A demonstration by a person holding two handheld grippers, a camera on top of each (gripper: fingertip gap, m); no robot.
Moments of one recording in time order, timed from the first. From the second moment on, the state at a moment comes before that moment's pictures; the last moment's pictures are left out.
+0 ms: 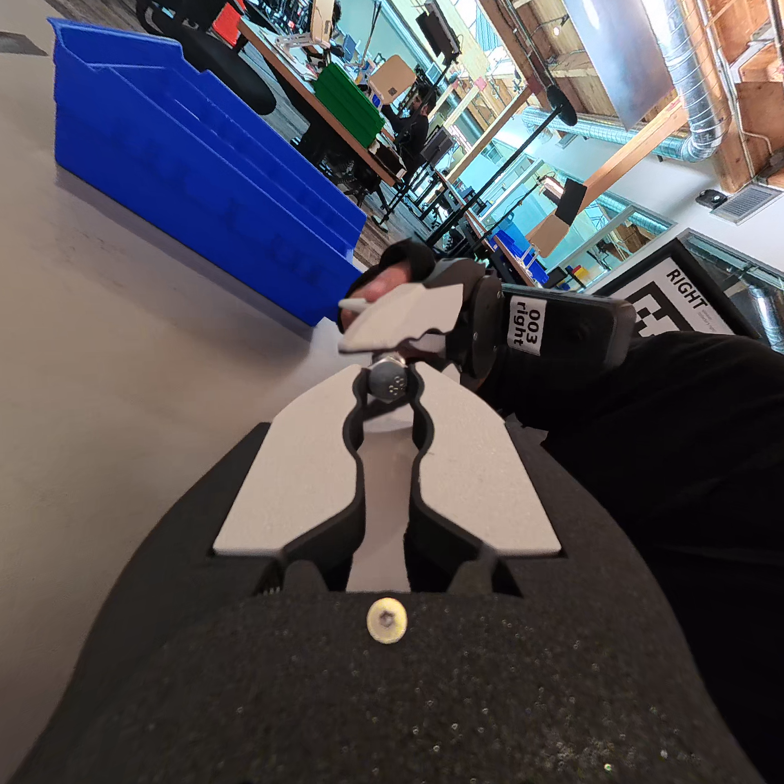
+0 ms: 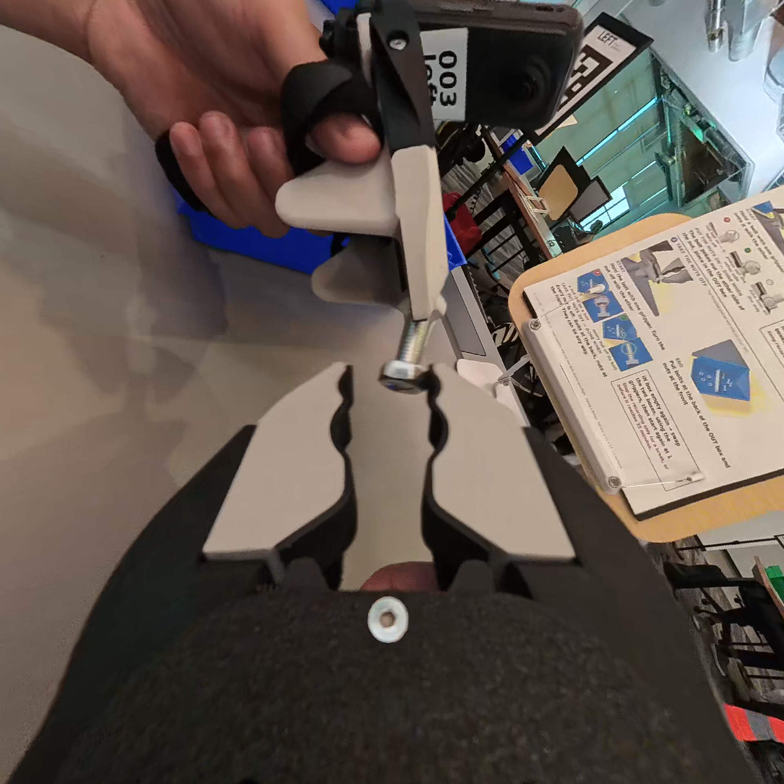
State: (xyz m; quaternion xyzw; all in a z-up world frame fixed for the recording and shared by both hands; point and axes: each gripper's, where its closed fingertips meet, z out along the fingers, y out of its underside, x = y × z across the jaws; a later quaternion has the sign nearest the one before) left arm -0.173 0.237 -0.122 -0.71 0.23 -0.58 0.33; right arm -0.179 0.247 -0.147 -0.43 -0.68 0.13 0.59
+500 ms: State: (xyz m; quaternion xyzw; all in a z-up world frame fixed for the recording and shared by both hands) left arm -0.182 0.234 -0.109 -0.70 0.24 -0.56 0.37; right arm -0.190 0.214 -0.126 -0.57 -0.38 0.72 0.12
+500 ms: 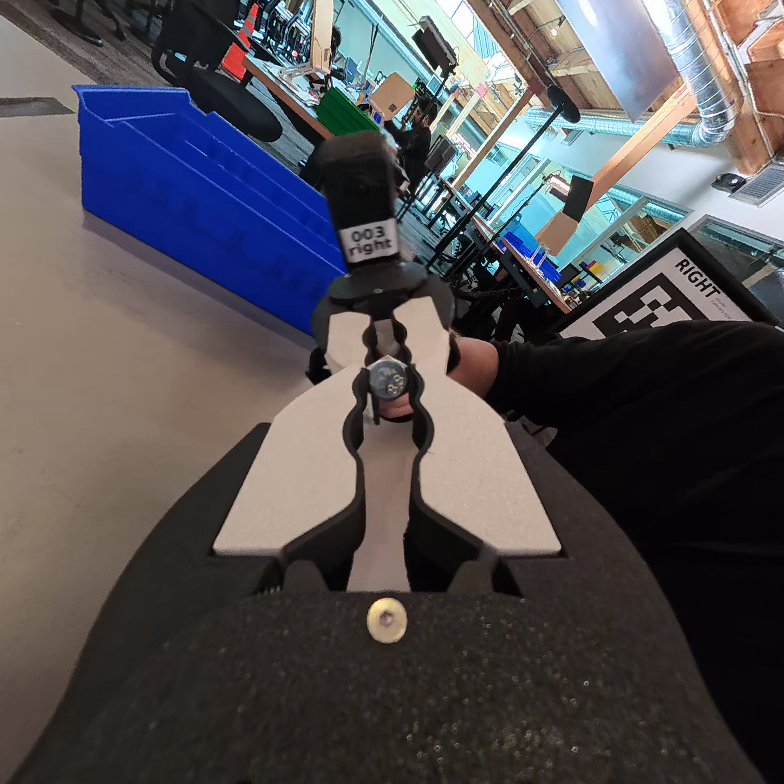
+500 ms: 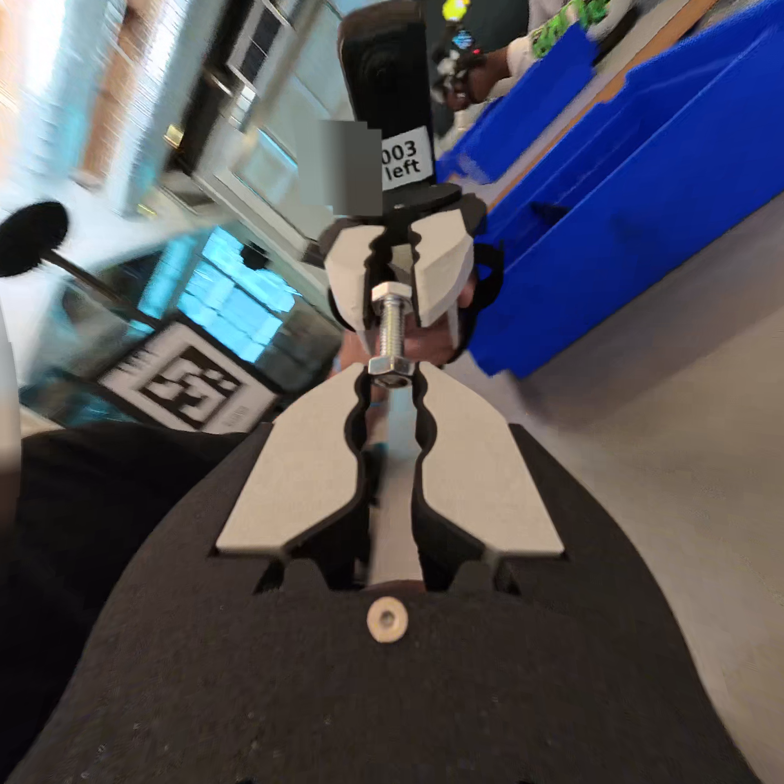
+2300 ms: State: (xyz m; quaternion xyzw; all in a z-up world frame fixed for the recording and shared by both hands) left arm -0.185 0.240 -0.104 -0.69 0.21 -0.59 0.37; right arm -0.178 0.264 -0.136 -0.56 -0.57 0.34 0.50
